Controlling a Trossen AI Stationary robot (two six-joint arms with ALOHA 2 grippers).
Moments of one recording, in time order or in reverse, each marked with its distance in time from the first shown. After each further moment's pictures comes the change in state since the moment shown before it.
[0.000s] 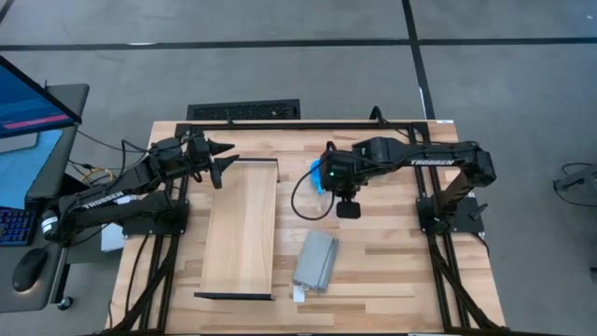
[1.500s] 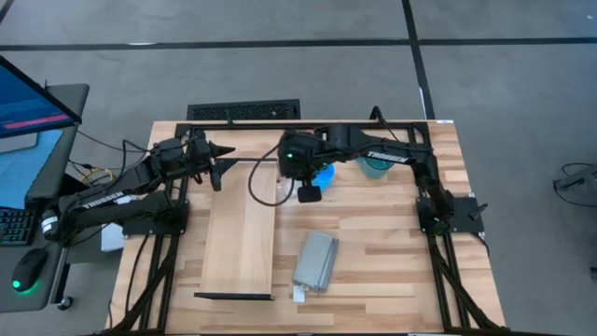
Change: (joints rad) left arm -0.005 0.000 -0.001 -0.038 0.025 0.011; right arm -0.043 0.442 0.694 -0.110 0.080 -0.234
